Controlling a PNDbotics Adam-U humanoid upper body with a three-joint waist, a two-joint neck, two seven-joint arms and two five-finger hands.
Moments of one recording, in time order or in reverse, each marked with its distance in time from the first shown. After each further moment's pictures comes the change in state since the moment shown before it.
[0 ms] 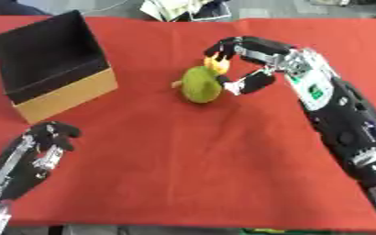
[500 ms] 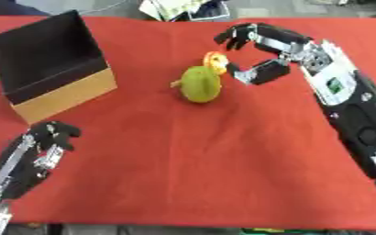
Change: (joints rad) left arm 0.003 0.000 0.005 0.000 -0.002 0.001 0.005; right arm 0.026 -0.055 -0.017 -0.064 -0.115 0.045 0.019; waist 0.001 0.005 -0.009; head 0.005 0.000
